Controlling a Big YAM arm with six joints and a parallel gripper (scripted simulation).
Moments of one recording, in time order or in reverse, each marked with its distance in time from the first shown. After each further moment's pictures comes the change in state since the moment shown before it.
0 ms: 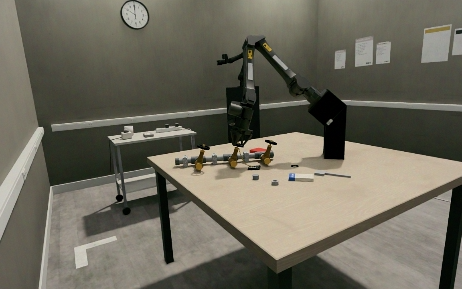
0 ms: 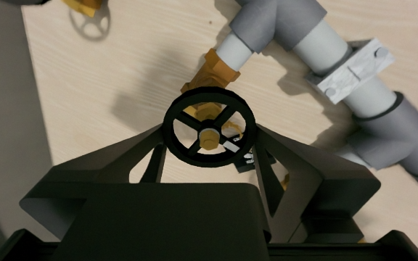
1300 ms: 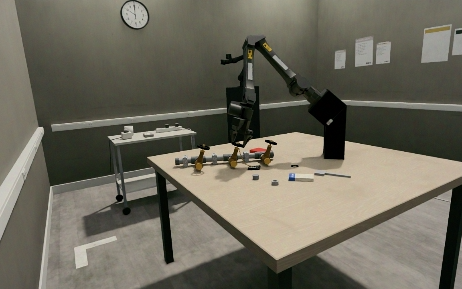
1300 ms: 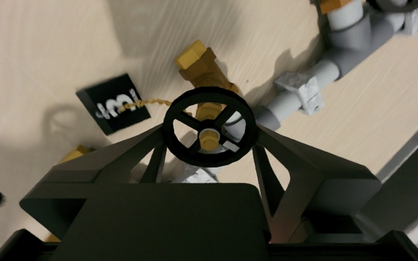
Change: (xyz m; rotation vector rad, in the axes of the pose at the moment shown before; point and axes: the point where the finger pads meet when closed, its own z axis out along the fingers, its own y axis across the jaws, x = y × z) arm -0.004 -0.003 0.000 0.029 0.009 -1.852
